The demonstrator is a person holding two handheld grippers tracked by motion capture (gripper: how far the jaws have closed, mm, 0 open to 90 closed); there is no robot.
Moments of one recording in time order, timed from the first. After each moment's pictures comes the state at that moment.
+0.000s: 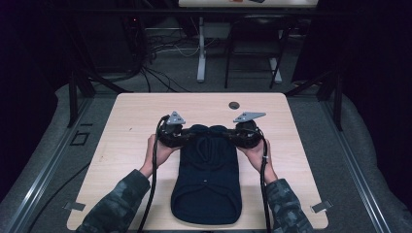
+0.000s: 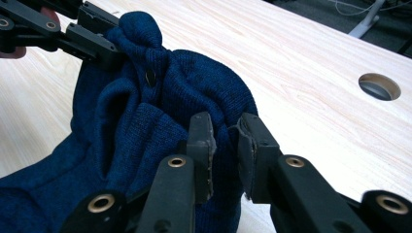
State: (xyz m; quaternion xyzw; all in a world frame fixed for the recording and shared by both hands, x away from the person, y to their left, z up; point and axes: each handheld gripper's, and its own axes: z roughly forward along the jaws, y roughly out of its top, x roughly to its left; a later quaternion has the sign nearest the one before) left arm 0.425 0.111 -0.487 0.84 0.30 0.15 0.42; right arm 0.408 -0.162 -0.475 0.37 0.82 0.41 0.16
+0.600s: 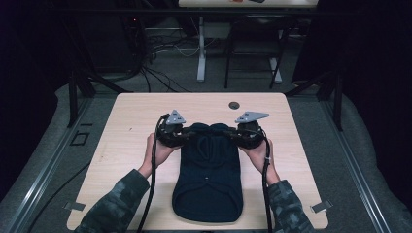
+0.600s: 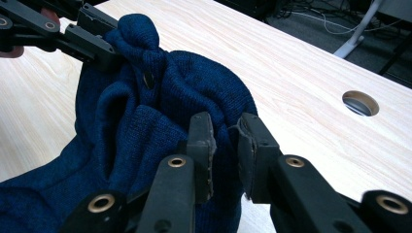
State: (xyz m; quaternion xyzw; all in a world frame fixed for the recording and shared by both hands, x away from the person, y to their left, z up) left arm 0.418 0.109 -0.474 0.84 0.29 0.17 0.42; right arm 0.397 -0.164 -0.463 0.36 0.81 0.42 0.19
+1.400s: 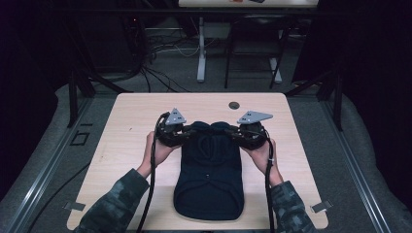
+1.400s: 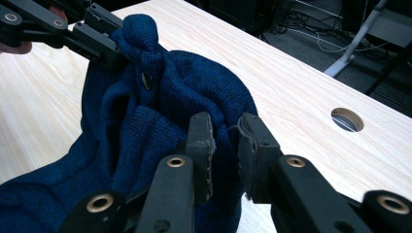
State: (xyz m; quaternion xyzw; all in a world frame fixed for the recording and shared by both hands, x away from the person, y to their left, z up) left arm 0.409 0.106 -0.459 0.84 0.27 0.18 0.43; right arm 0.385 -0.167 -0.449 0.34 0.81 0.43 0.21
